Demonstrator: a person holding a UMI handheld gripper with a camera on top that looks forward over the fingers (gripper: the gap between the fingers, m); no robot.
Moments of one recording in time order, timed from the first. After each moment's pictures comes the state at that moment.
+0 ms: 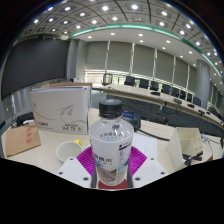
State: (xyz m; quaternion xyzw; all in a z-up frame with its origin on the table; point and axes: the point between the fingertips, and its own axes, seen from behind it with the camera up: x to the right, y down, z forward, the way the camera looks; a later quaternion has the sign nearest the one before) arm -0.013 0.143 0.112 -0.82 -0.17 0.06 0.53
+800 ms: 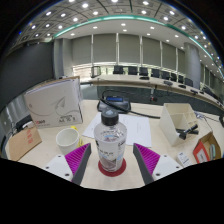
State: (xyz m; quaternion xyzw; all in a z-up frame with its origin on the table) arm 0.026 0.092 0.084 -0.86 -0.09 0.06 0.49
